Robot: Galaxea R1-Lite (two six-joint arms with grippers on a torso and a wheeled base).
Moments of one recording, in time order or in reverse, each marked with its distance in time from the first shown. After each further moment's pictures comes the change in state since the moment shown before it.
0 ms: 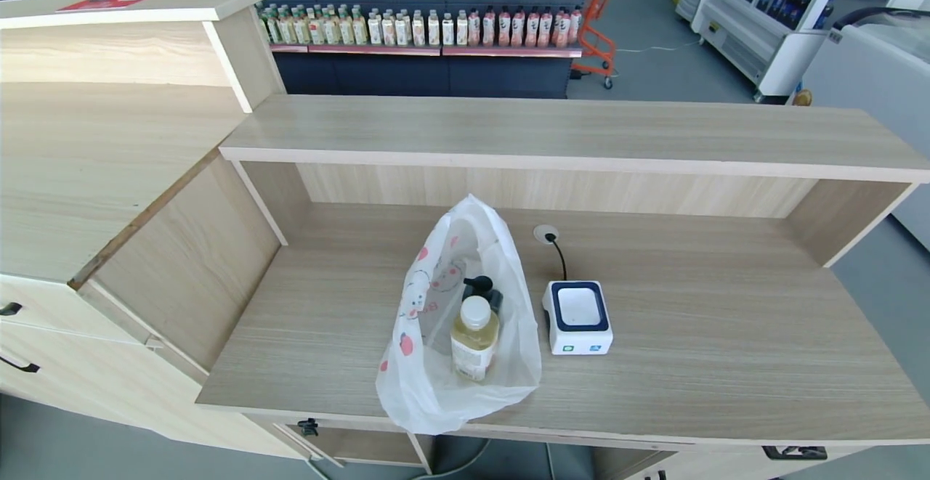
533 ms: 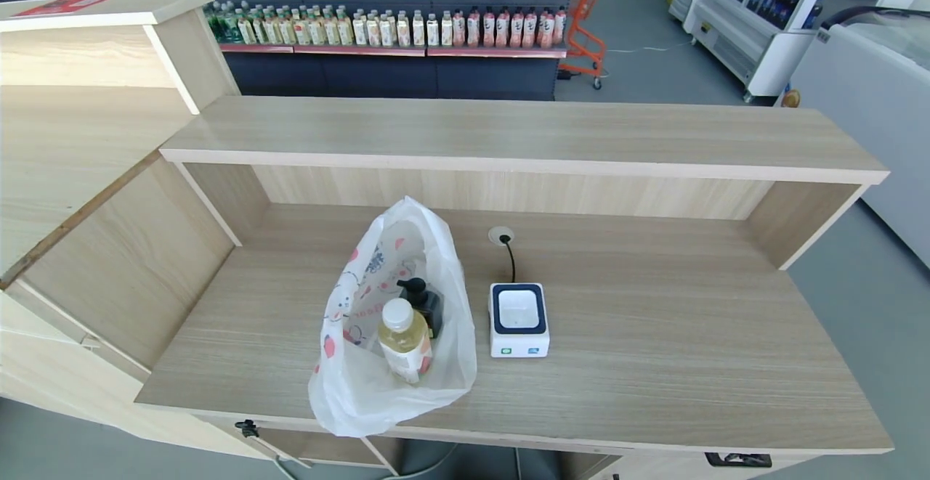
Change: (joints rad) left arm 0.000 0.000 0.000 0.000 0.002 -0.004; right arm 0.000 0.001 0.000 0.000 0.000 -0.002
